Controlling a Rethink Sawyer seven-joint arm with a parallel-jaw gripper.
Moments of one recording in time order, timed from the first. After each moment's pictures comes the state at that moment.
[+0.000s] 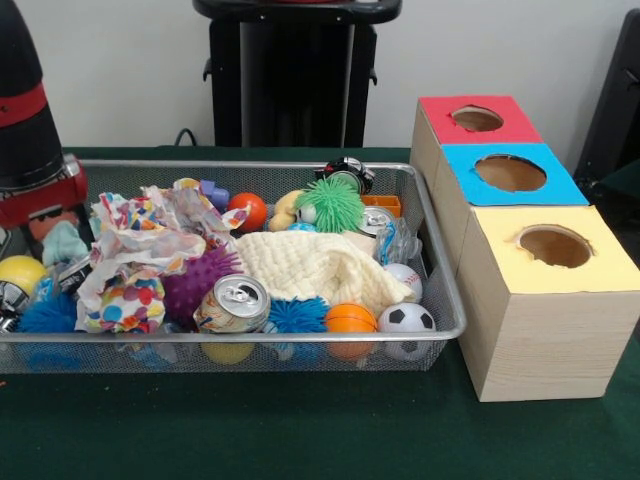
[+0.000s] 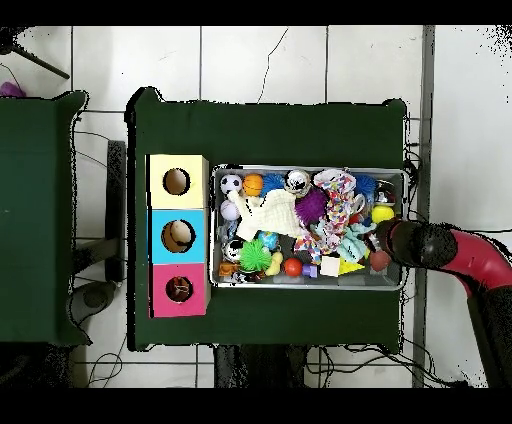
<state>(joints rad) -1.13 -0.37 0.62 1.47 -0.73 0.80 0.97</state>
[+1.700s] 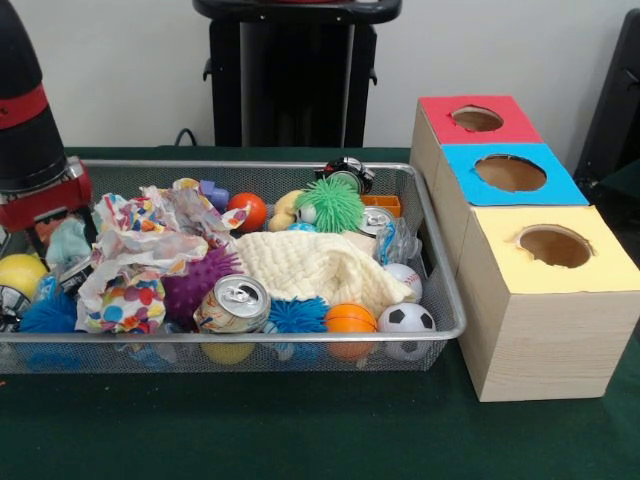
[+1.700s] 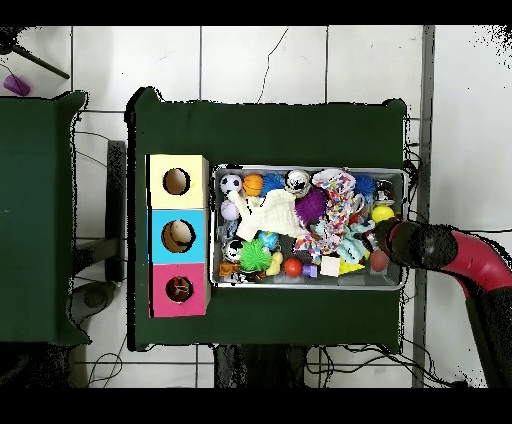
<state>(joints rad) -1.16 -0.35 0.66 1.48 -0.74 0.80 0.97</state>
